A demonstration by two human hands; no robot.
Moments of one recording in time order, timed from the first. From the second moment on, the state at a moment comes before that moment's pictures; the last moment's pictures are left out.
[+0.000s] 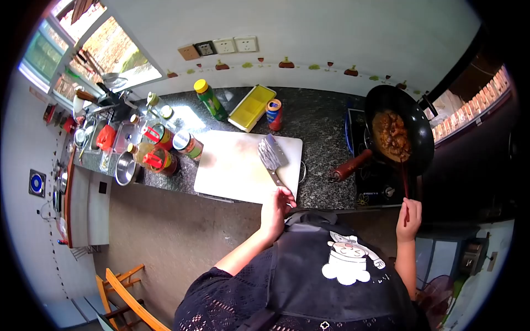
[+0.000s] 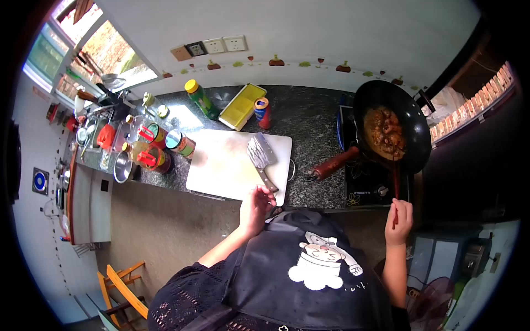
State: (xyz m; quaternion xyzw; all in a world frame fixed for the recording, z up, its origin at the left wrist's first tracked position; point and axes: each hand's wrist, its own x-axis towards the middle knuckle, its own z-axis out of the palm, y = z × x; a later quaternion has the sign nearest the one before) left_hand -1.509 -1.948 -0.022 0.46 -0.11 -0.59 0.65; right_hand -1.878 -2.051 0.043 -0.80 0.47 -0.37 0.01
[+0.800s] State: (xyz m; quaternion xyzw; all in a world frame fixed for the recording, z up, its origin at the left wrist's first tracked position) left_hand -1.569 -1.762 -0.035 0.52 0.03 -0.39 0.76; right_hand -1.875 -2.041 0.028 -0.79 0.46 -0.39 0.10
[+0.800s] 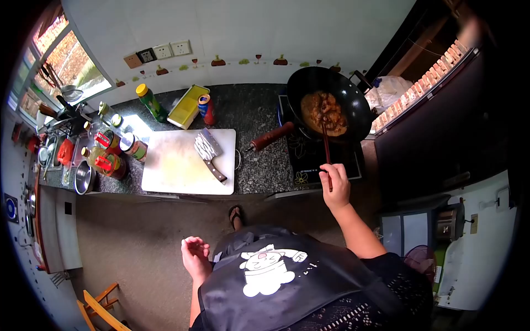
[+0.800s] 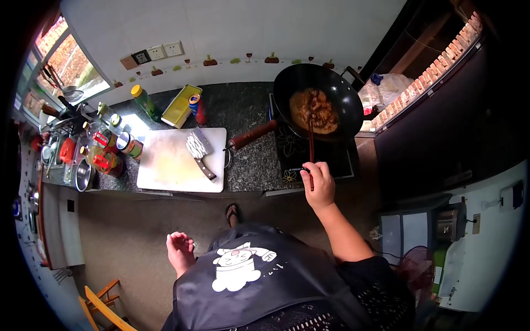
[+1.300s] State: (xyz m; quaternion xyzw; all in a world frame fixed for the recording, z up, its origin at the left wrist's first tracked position) left_hand -1.591 -1.711 -0.022 0.55 0.04 -0.38 0.75; right_hand -1.896 -2.036 -0.005 -0.78 0.44 -0.40 0.18
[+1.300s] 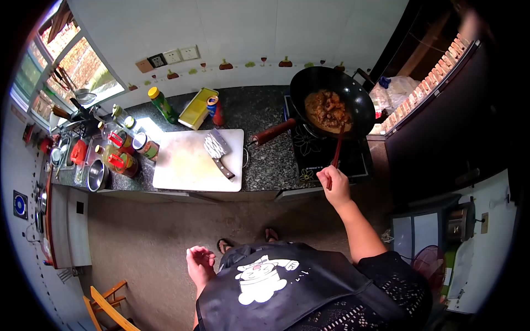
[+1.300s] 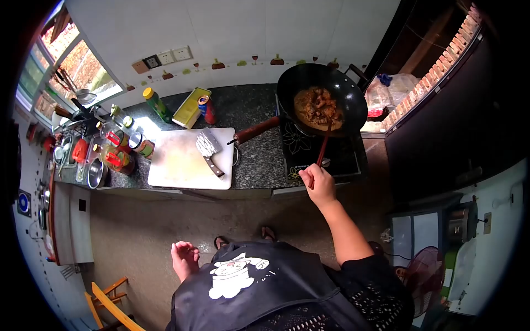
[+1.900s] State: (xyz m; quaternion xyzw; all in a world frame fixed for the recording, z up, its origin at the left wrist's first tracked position) left_hand -1.424 -1.563 -0.015 0.51 0.04 -0.35 0.79; right_hand -1.649 -1.865 0.014 -0.89 0.13 -0.40 0.17
